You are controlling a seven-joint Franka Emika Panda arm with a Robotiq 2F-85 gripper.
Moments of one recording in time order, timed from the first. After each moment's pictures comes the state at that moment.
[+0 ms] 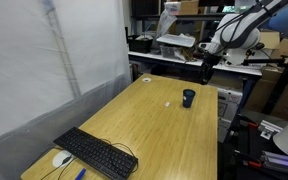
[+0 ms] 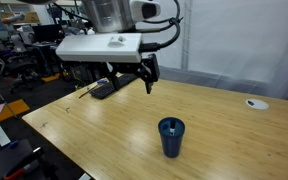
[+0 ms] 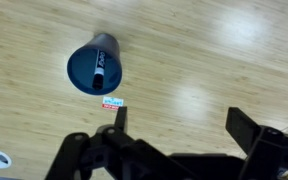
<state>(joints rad) 0.07 -0.23 -0.35 -2.70 0.21 2.68 -0.90</state>
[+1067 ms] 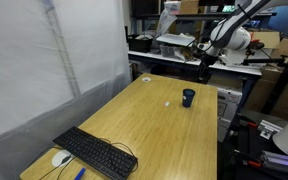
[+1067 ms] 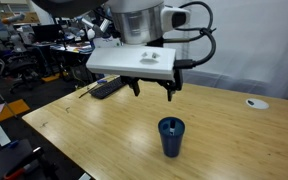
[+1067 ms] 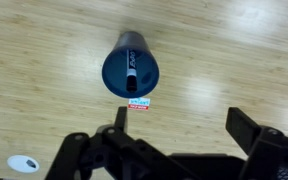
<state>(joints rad) 0.04 -0.08 -0.38 -2.61 0.40 2.72 -1.07</state>
